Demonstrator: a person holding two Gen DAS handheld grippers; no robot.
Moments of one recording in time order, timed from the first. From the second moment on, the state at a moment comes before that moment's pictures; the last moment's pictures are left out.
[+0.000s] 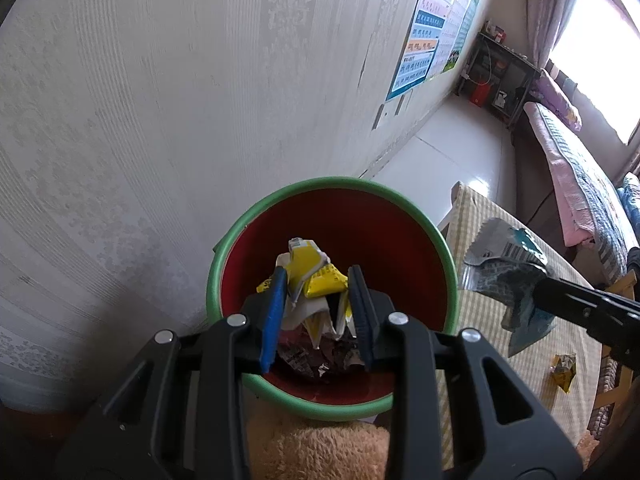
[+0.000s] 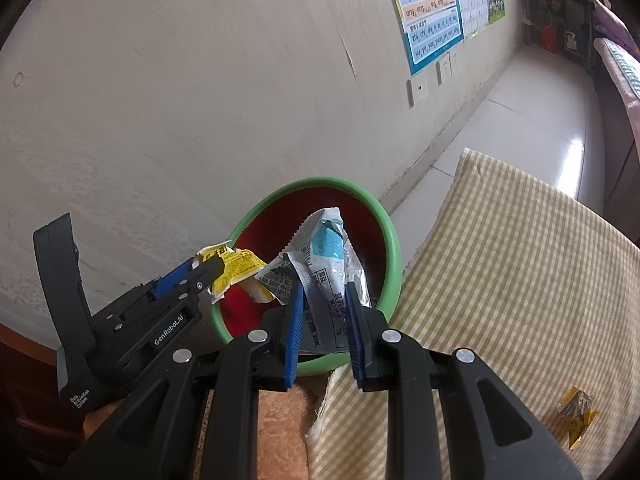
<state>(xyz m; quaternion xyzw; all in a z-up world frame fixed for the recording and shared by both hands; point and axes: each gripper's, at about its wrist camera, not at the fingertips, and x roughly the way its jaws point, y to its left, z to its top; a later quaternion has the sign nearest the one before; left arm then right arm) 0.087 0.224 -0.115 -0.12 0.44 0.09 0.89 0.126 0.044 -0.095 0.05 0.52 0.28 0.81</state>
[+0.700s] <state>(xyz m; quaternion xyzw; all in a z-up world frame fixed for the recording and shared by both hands) 0.079 0.215 -0.113 -0.11 0.44 0.09 0.89 0.113 -0.011 -0.072 0.05 0.49 0.28 0.83</state>
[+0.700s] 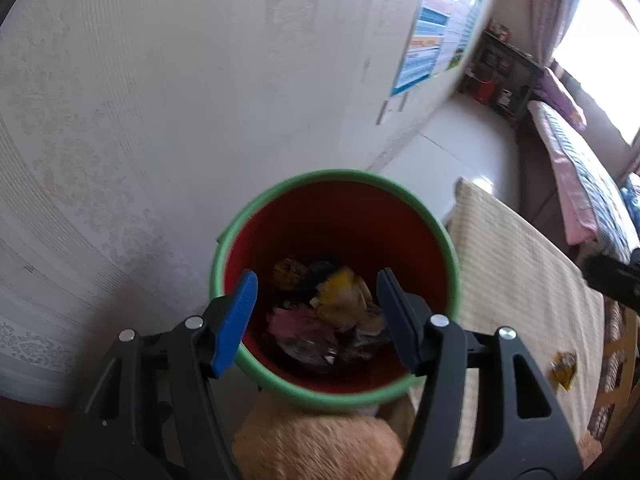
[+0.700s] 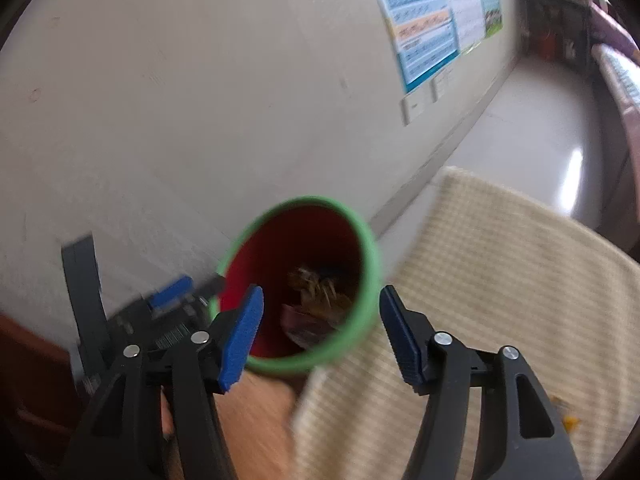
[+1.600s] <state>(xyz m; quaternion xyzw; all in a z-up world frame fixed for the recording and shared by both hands) 0.073 -0.082 -0.152 -0.03 0.54 -0.19 0.82 -0.076 -0.240 -0.219 0.02 0.67 0.23 0.71</state>
